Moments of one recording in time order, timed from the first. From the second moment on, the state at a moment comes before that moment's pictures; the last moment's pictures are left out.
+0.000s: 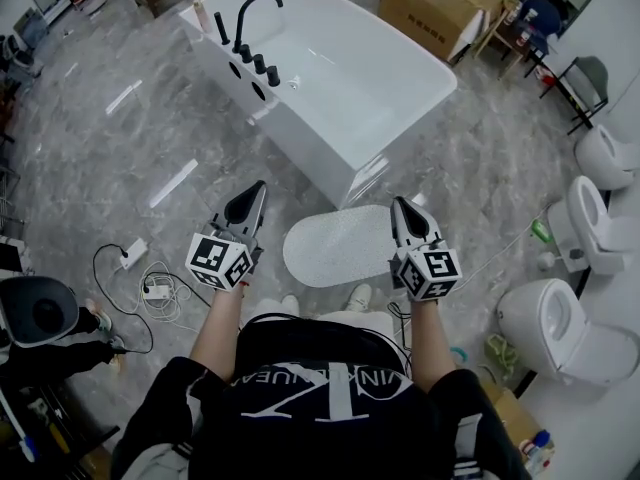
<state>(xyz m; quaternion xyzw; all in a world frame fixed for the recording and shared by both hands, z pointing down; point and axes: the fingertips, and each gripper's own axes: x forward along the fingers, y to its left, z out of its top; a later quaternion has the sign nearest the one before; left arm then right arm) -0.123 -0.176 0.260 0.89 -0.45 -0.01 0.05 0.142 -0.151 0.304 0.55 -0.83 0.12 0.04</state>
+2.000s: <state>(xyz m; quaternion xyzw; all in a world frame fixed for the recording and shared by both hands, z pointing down) -0.155 -0.188 0.243 0.87 -0.49 -0.02 0.03 0.136 -0.153 0.300 0.55 -0.82 0.14 0.00</state>
